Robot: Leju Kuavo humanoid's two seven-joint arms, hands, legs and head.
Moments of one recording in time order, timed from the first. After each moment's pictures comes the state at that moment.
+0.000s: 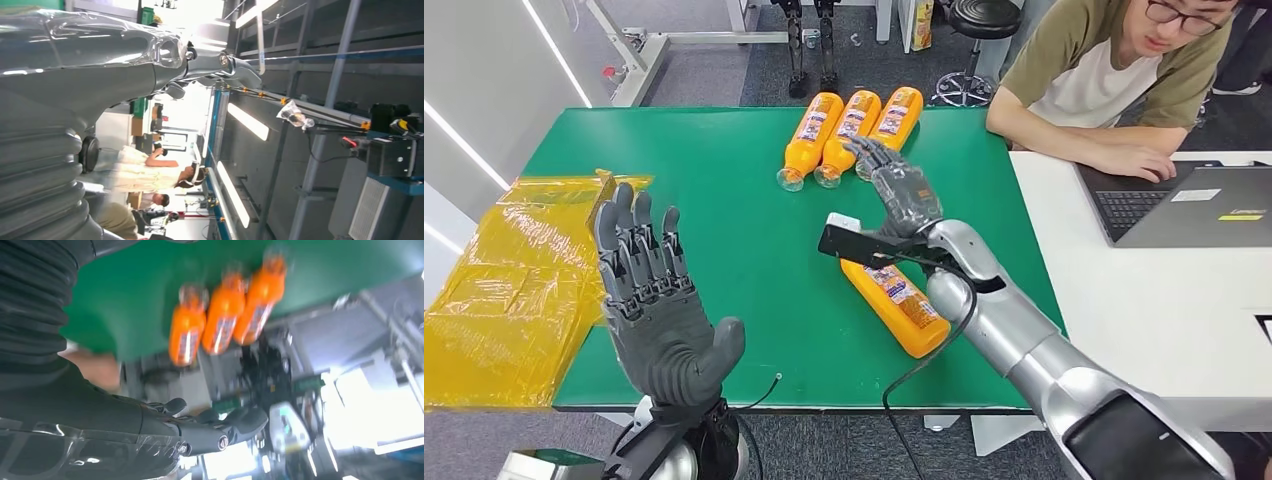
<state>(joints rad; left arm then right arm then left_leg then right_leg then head) -0.07 -0.21 -0.62 -1.53 -0.19 0.34 -0.64 -0.83 -0.08 0.77 -0.90 0.66 -0.19 -0.12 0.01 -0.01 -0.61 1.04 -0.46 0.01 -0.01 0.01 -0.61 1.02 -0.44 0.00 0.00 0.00</state>
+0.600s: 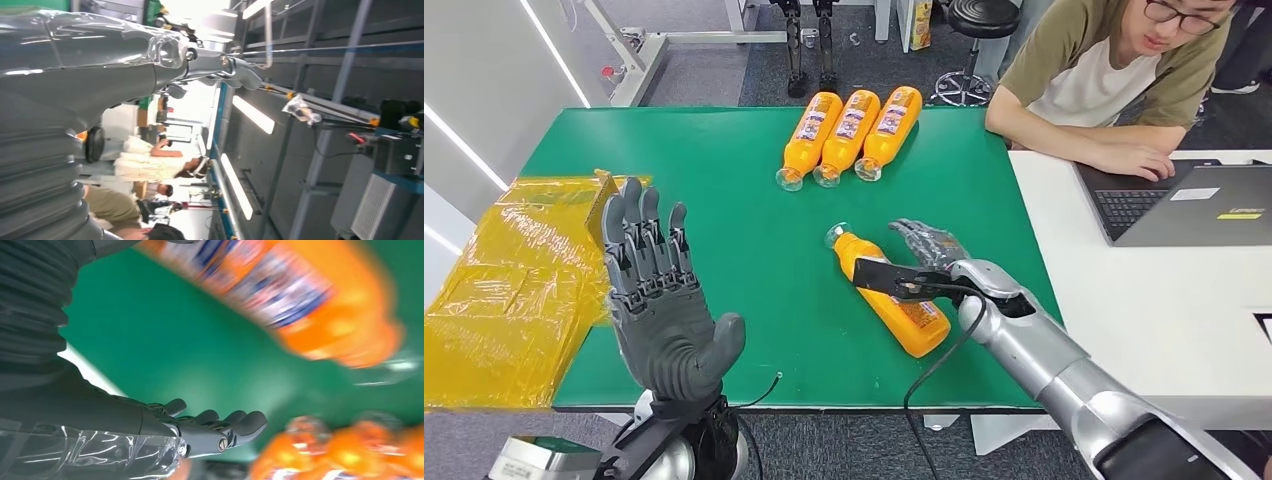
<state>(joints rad) -0.09 -0.20 -0.62 -1.53 -0.16 0.32 -0.61 -0.78 -0.21 0.79 -0.91 0.66 0.20 0.17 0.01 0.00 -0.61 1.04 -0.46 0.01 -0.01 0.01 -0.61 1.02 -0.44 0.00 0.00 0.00</state>
